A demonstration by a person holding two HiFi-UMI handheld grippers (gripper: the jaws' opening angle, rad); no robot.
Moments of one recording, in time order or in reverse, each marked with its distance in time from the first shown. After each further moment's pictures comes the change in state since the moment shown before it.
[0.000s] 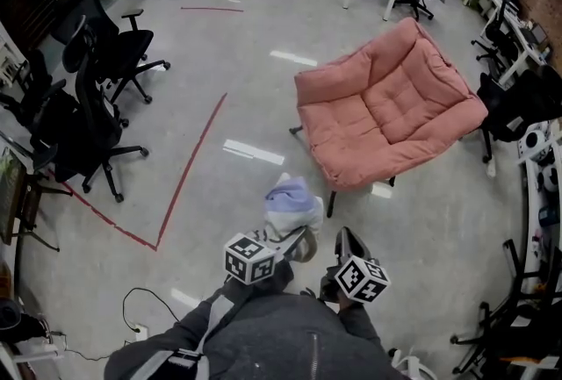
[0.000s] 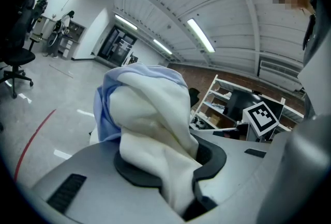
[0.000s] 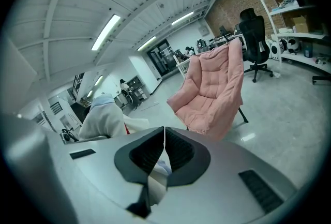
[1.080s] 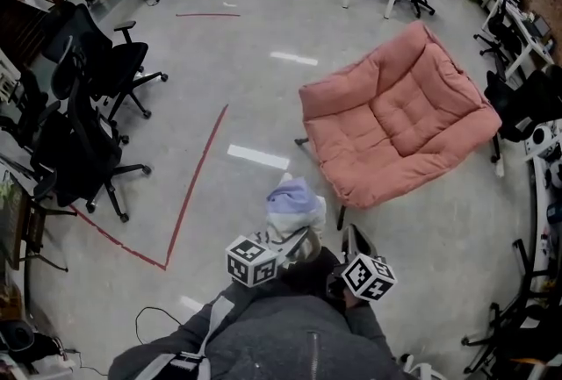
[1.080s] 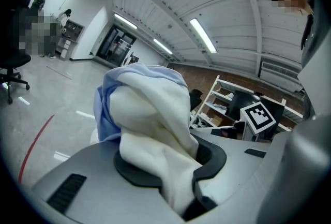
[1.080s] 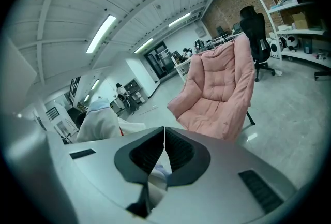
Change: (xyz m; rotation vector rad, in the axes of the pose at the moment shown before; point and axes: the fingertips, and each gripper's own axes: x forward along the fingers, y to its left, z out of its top) left arm 0.028 0.085 0.053 0.009 0.001 -0.014; right arm 0.095 0.016 0.039 0.035 -0.031 -0.018
